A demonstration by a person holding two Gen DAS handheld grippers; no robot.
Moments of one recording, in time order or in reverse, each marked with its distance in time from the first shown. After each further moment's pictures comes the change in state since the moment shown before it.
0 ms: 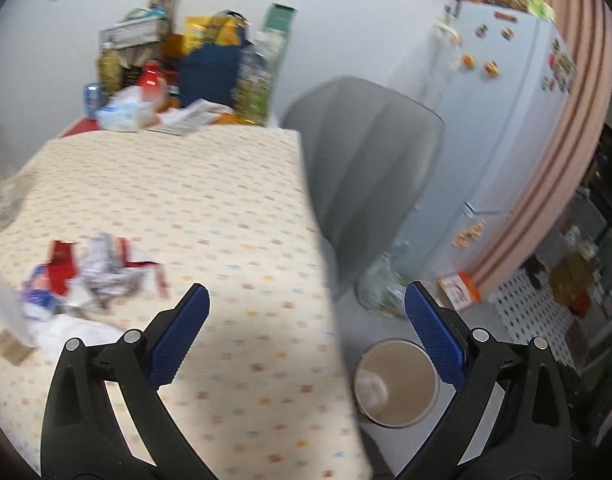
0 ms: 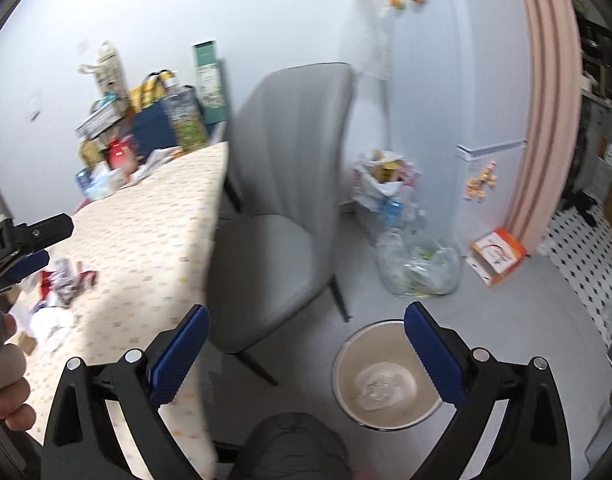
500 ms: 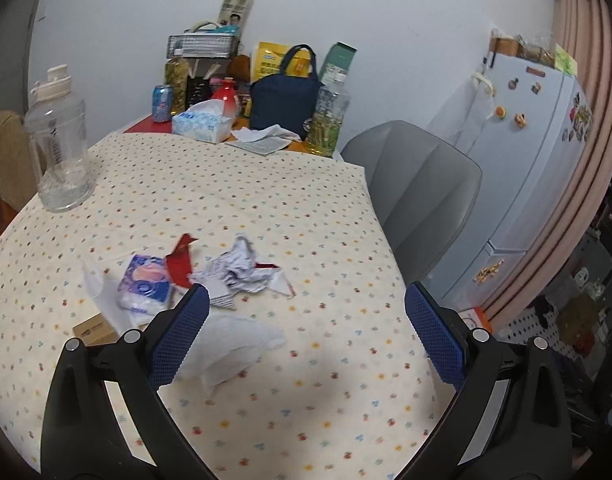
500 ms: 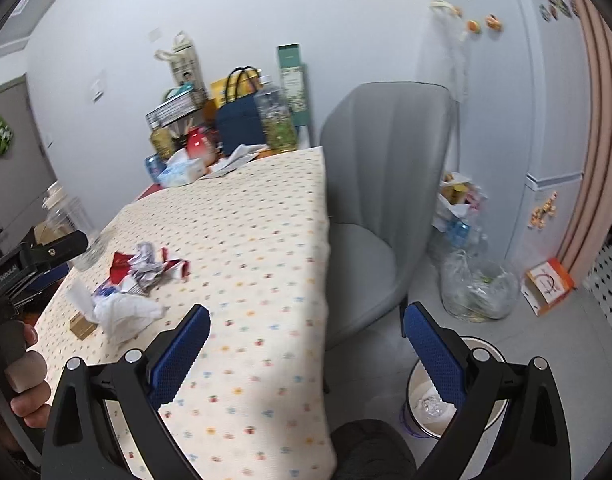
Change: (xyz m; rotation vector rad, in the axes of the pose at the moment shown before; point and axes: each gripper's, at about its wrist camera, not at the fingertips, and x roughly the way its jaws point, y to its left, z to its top) left arm -0.065 0.125 -0.019 -0.110 -0.102 0.040; right arm -0.018 0.106 -0.011 -0.112 -0.038 0.175
